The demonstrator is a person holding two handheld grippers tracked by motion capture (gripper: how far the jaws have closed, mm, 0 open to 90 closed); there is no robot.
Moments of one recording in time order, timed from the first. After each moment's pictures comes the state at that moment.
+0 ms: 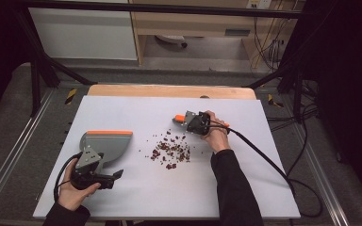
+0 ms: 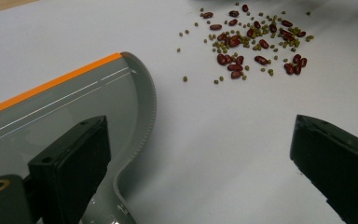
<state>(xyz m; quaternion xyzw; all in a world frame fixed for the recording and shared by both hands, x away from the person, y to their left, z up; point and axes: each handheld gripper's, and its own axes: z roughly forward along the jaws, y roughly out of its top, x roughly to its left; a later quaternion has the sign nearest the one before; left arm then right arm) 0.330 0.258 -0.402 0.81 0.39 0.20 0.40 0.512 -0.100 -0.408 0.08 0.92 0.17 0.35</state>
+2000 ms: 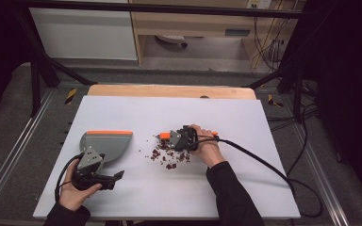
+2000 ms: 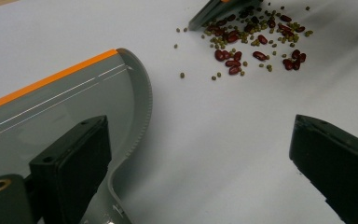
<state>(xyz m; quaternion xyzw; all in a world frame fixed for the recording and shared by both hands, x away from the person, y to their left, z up) 0.330 0.256 -0.404 0.81 0.38 0.19 0.40 0.456 -0.059 -0.411 -0.05 0.92 0.16 0.35</state>
